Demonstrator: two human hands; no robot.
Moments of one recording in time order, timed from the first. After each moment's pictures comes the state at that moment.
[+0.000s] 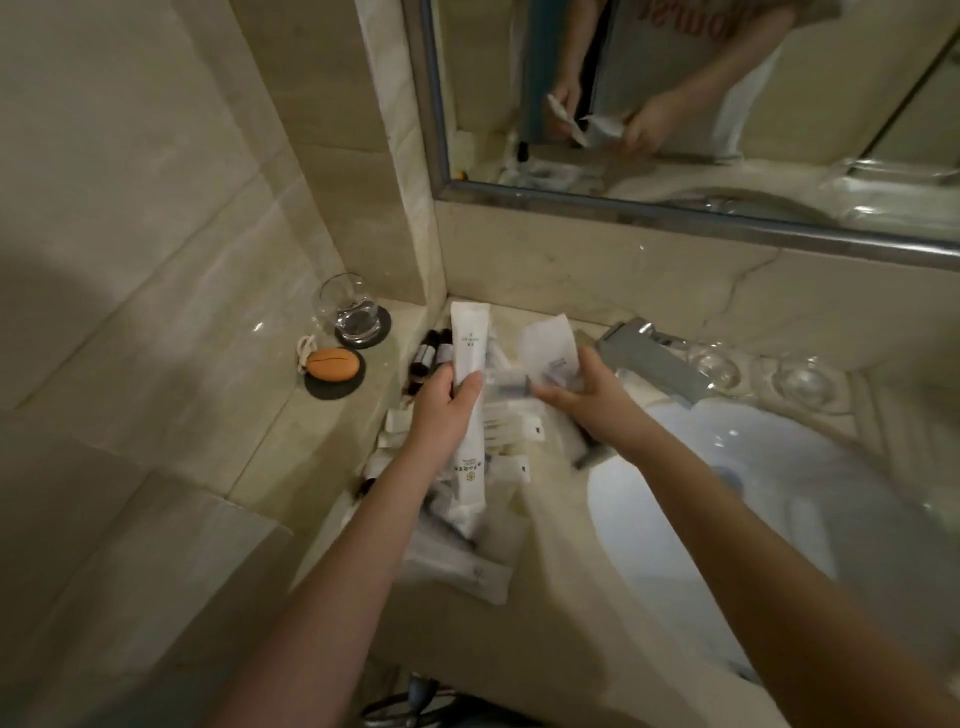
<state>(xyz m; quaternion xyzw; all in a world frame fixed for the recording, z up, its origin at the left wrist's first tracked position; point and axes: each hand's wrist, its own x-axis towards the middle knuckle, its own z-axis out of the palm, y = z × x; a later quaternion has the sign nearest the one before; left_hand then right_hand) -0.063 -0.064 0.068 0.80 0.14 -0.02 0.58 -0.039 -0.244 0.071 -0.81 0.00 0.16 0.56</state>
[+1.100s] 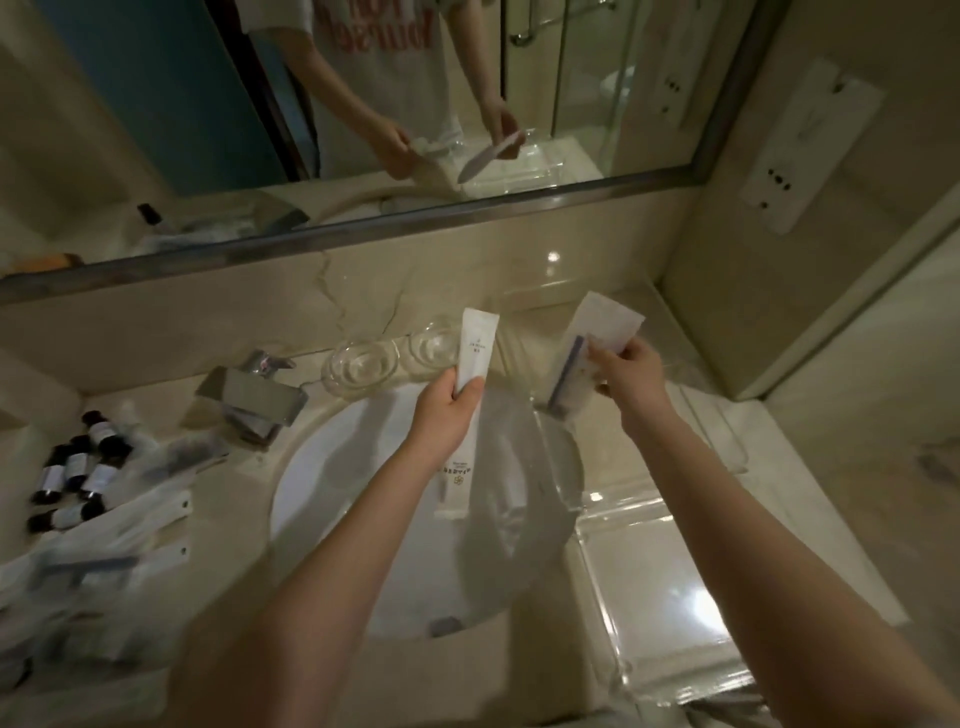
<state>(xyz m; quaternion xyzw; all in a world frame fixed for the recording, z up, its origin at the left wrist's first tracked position) -0.098 -0.483 0.059 0.83 -0.06 -0.20 0.53 -0.149 -0.684 0.054 -0.64 0.35 -0.15 0.67</state>
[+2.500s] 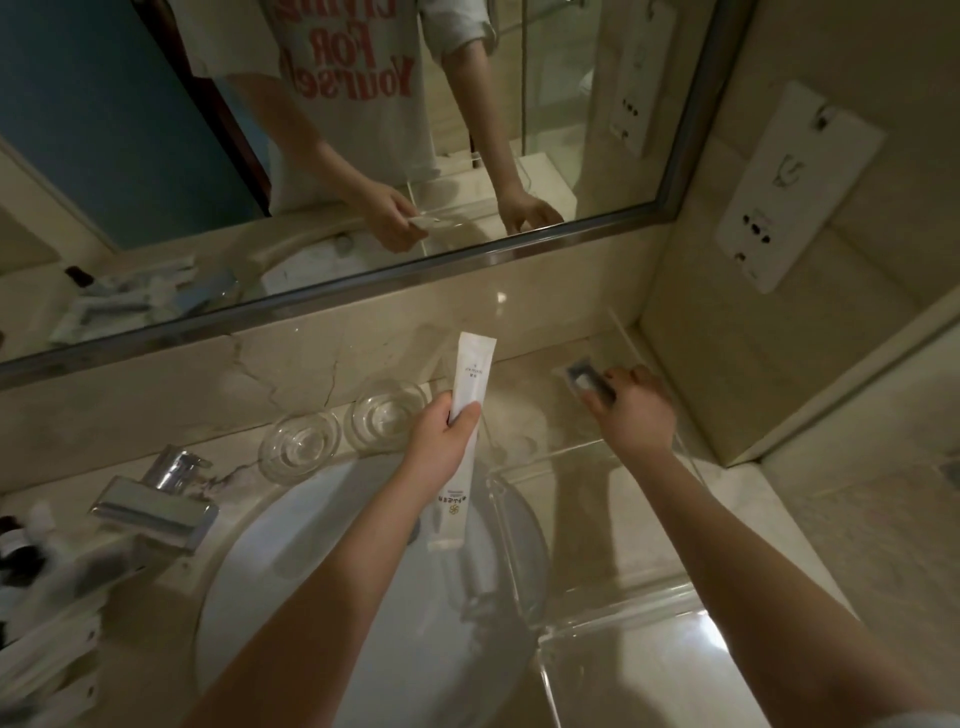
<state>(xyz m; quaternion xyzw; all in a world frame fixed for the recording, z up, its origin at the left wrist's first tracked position) -0.030 -0.587 0.042 0.84 -0.07 -0.19 0.50 -0.092 -0.805 -0.026 -0.93 0.31 -0.11 0.16</state>
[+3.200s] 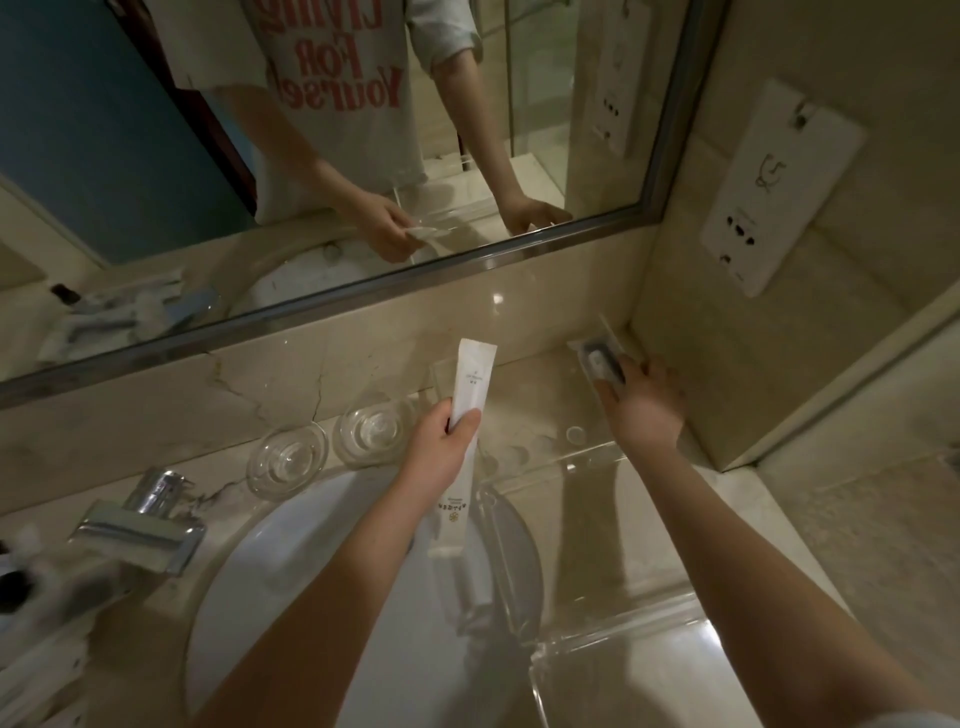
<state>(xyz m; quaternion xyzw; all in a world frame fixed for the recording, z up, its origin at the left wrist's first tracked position) -0.029 -0.603 0.039 0.83 -0.08 -0.21 0.50 -0.089 -0.825 -0.024 -0.91 0.35 -0.16 0.14</state>
